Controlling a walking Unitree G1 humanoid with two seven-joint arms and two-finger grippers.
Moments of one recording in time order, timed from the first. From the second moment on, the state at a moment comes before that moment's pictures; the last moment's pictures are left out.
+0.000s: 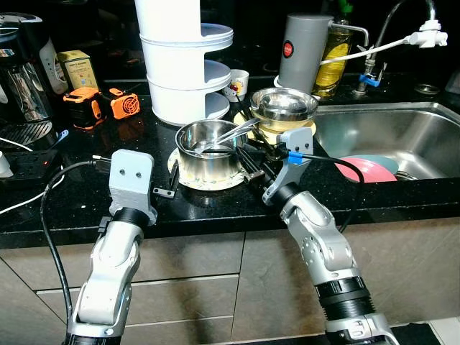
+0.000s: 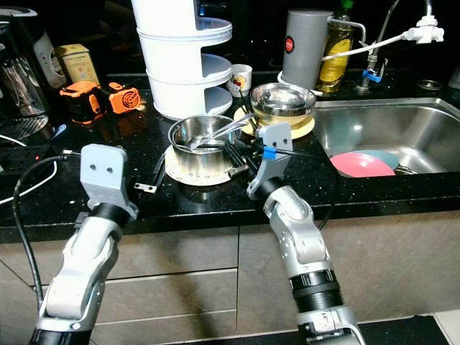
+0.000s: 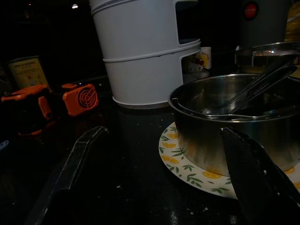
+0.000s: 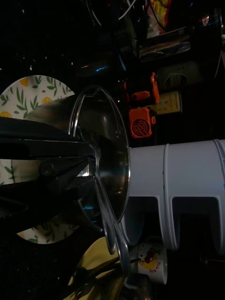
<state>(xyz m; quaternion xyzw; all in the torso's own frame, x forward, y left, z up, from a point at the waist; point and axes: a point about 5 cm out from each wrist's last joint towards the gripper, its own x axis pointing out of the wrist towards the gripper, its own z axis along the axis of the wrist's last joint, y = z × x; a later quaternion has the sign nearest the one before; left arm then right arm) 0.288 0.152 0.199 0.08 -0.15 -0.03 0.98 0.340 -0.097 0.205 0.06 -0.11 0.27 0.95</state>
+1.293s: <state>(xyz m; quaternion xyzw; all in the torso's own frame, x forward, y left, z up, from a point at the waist) 0.290 0.150 0.204 0.07 -0.16 -0.03 0.98 0.328 -0.119 0.231 0.08 -0.13 0.37 0.92</state>
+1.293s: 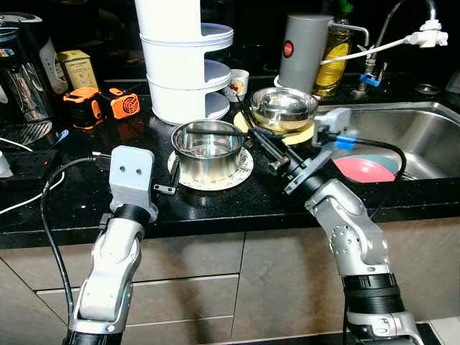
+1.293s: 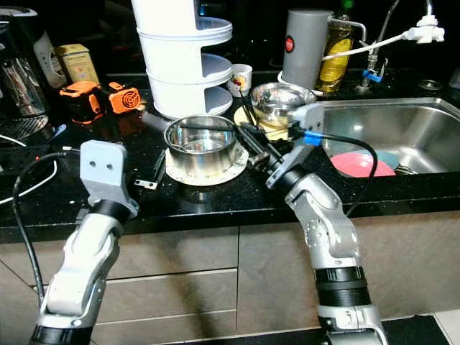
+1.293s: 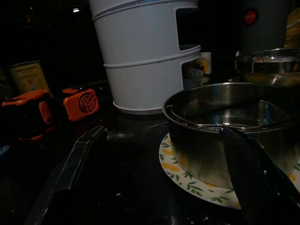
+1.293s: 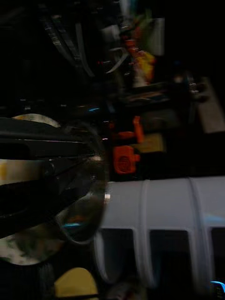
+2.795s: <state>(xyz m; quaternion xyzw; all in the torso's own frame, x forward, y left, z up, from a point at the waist) 0.292 0.144 0.211 0.06 -0.17 -0.05 0.98 0.326 -0.147 0.253 0.35 -0.18 0.31 0.87</state>
